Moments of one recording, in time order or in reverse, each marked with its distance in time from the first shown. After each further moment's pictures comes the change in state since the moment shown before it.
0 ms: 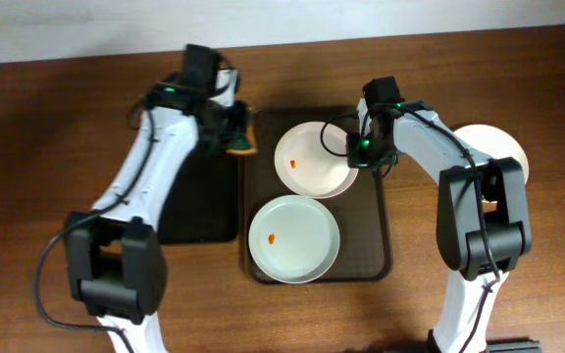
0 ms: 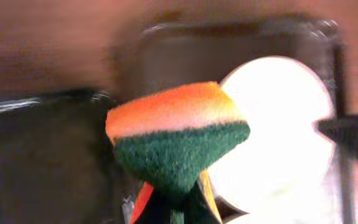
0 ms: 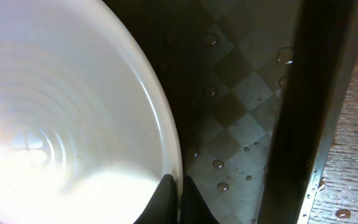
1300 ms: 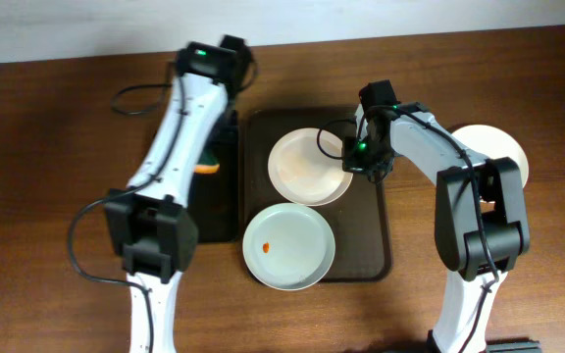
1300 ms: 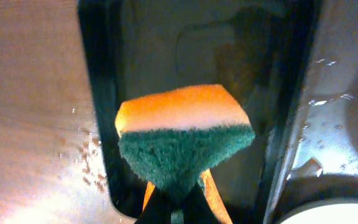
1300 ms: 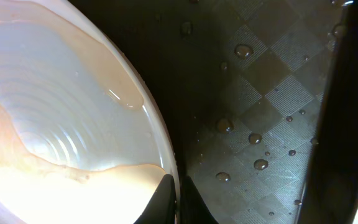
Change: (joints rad) left arm -0.056 0.295 0.577 -0.781 -0.516 -0.108; right arm 0.010 0.002 -0.008 -0.037 -0.060 0.071
